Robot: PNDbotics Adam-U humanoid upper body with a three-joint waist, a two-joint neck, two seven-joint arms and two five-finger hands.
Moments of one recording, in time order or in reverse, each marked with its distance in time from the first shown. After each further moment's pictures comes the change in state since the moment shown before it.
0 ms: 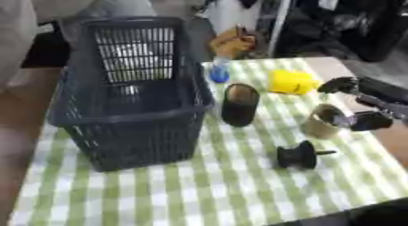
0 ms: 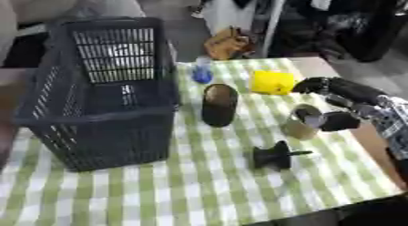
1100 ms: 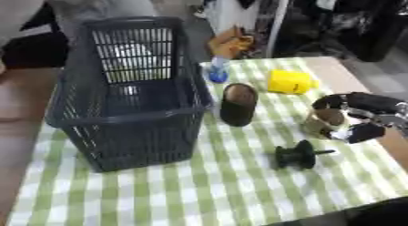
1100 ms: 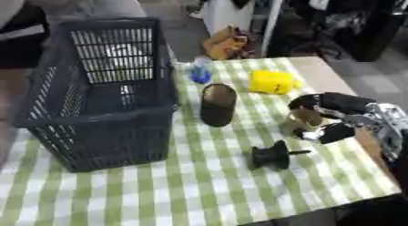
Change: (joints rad) left arm 0.000 0.000 0.000 0.000 0.000 0.000 -0.005; right arm -0.077 0.000 0.088 0.208 0.201 -0.085 0.016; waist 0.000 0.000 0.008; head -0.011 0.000
